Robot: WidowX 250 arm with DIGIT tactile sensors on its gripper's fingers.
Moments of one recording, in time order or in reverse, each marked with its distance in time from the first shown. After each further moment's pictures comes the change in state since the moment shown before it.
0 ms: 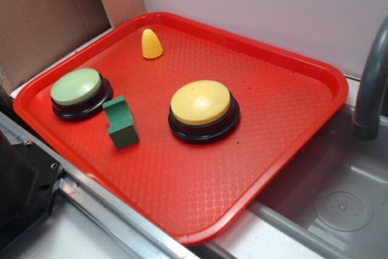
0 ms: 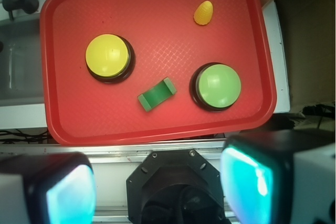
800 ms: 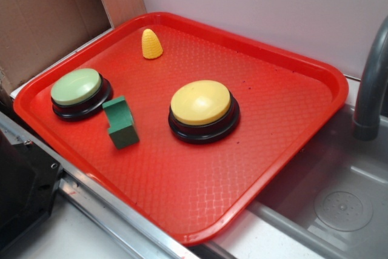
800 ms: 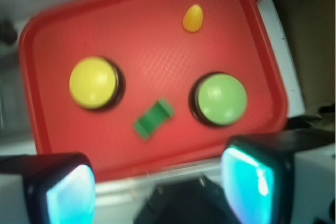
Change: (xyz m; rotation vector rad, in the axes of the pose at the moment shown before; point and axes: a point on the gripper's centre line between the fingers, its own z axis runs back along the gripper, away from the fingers) arm 0.044 0.027 -0.047 -0.019 -0.045 0.237
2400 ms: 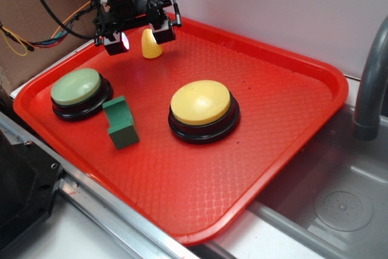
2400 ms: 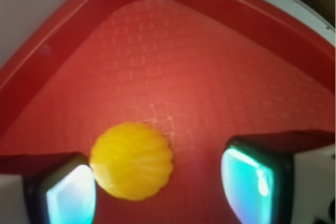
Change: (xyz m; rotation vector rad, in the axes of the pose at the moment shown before) arm 0.122 0.063 -0.191 0.130 -0.241 0.577
